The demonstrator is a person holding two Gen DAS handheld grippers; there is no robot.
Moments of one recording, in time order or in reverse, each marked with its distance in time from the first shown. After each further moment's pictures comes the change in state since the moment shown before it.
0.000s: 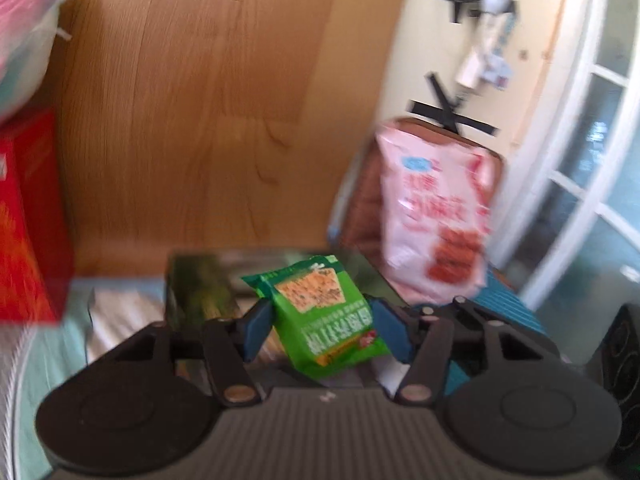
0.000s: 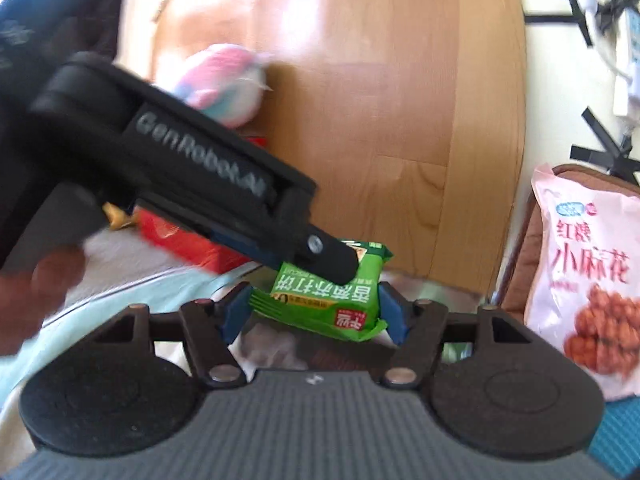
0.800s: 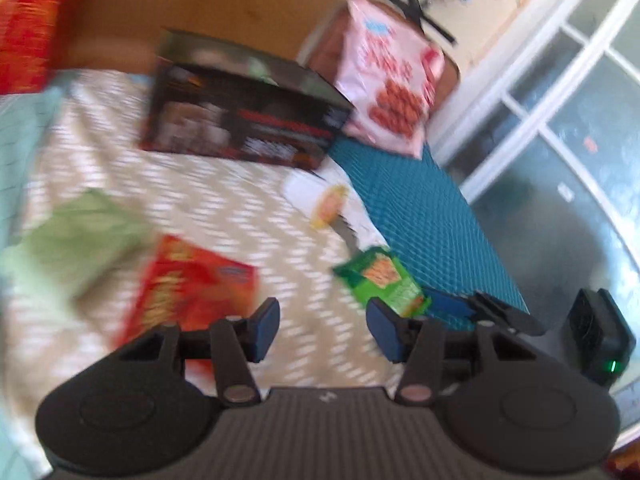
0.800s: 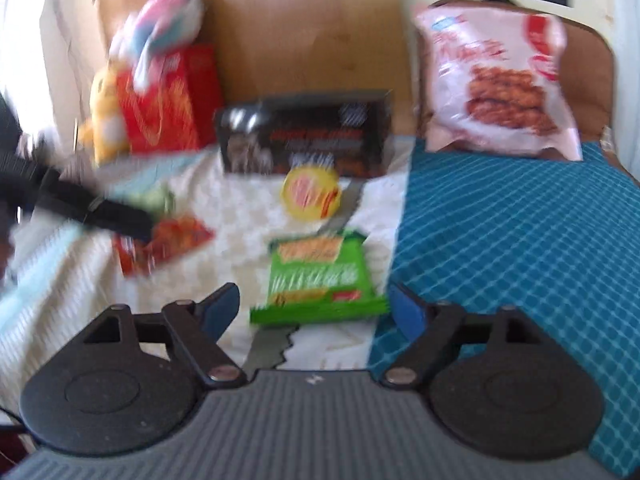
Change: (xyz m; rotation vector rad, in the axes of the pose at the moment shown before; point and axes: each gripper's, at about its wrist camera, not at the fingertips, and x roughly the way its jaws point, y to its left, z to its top) left arm -0.051 -0.022 -0.152 -0.158 0.263 -0.249; right arm -0.156 0.005 -0.126 0.135 0.270 -0.059
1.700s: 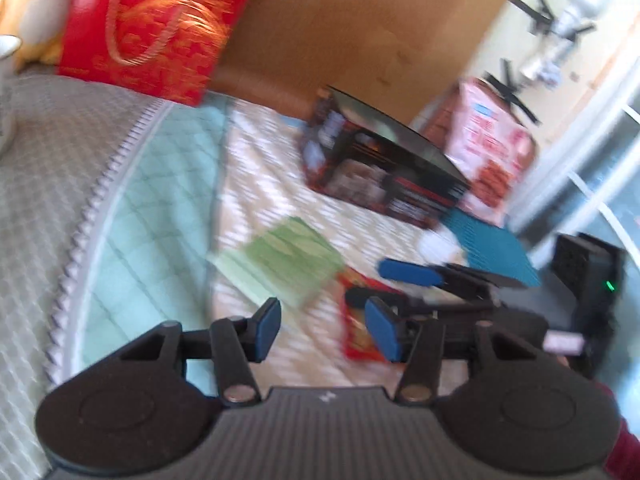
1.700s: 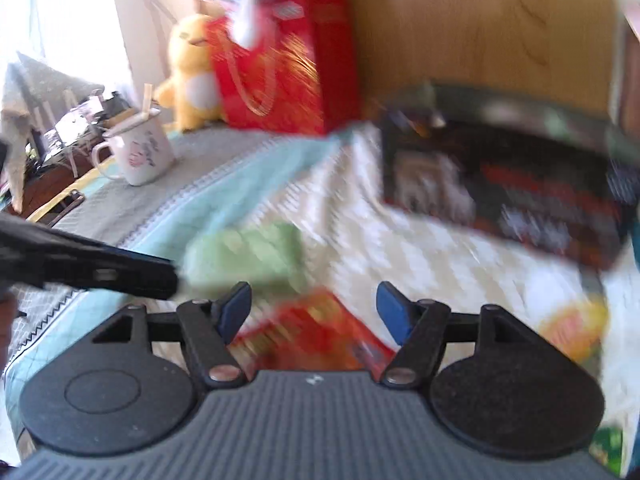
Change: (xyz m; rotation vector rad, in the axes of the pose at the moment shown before) left arm -0.086 0.087 -0.022 -0.158 -0.168 0.156; right arm 0.102 0.063 0.085 0.029 0.127 0.376
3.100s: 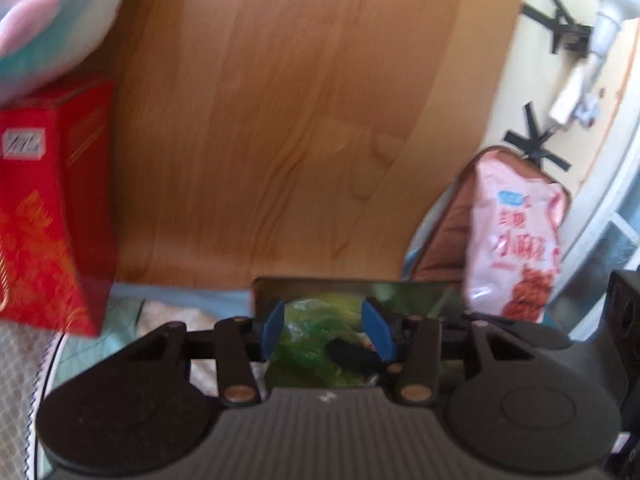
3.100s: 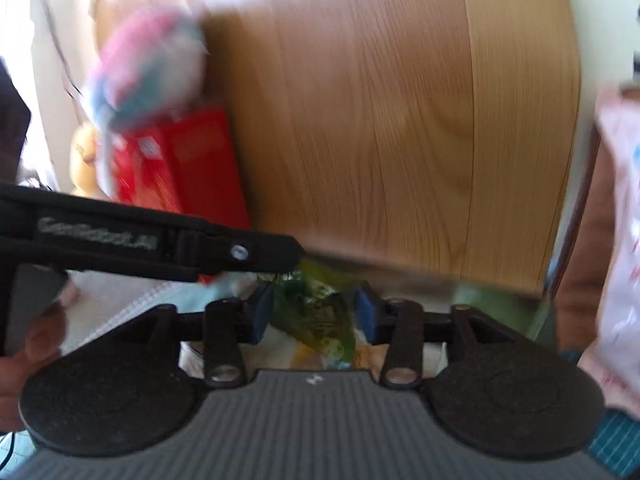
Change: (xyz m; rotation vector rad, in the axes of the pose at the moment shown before) left arm 0.119 -0.061 0.176 0.168 -0.137 0.110; right arm 0.046 -0.074 0.138 -0.028 -0.151 -0.240
